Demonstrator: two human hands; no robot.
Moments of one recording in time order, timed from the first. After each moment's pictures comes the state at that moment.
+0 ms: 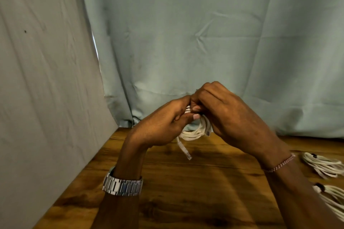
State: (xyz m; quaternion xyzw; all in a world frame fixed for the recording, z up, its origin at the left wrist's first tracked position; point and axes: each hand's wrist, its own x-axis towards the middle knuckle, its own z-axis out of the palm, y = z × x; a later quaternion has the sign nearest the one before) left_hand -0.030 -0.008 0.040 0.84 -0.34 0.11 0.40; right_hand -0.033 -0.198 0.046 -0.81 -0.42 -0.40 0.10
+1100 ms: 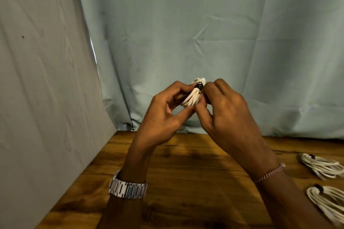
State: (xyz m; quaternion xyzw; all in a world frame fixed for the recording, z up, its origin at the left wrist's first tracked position) left_hand -0.022 -0.019 0.035 0.71 -0.36 0.25 0.55; right_hand -0.039 -0.181 0.039 -0.81 -0.26 -0.48 0.20
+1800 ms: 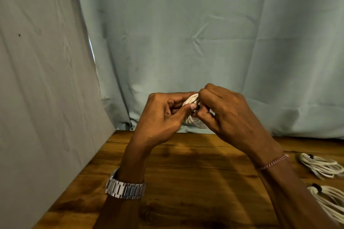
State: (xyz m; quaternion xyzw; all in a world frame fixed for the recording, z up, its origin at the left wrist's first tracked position) left_hand -0.028 -0.018 0.036 0.76 -0.33 0.26 0.50; right_hand -0.022 -0.201 0.041 -0.79 -0.38 -0.47 0.10
